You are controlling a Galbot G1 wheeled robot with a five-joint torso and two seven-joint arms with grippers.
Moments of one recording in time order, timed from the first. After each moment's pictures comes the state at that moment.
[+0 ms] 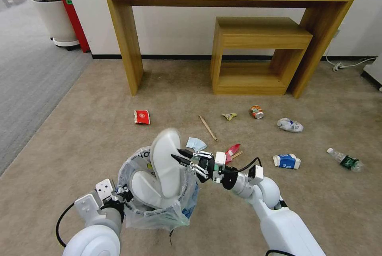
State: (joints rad) left arm 1.60 -1.45 -0.49 -2.39 -0.79 0.69 -0.76; right arm -1.11 1.29 0.28 1.72 0.54 0.17 -1.03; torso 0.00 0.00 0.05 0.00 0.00
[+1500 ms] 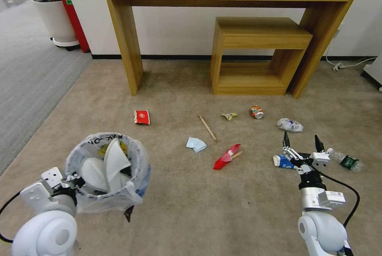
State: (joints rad) left arm 1.53 -1.34 -0.83 -2.28 -0.80 0.67 -0.67; right arm -1.43 1.34 0.71 1.85 0.31 0.33 0.02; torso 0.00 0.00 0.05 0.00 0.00
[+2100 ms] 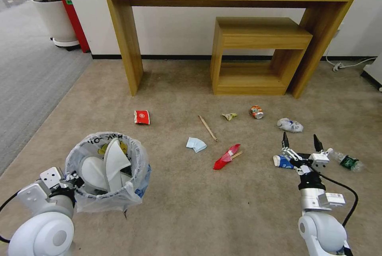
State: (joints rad) left arm 1.53 -1.36 -0.81 -2.31 -0.79 0.67 -0.64; right arm -1.43 1.34 0.72 1.84 0.30 0.36 -0.04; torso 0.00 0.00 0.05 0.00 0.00
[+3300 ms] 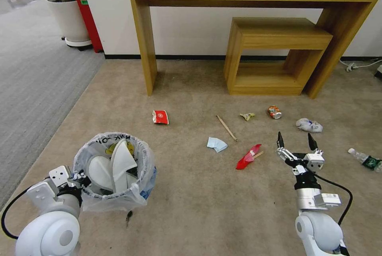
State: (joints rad) left arm 1.53 -1.36 -0.78 -2.31 -0.77 0.69 -0.63; right arm -1.42 1.35 0.70 1.83 0.31 0.39 -0.07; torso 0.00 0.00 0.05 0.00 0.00
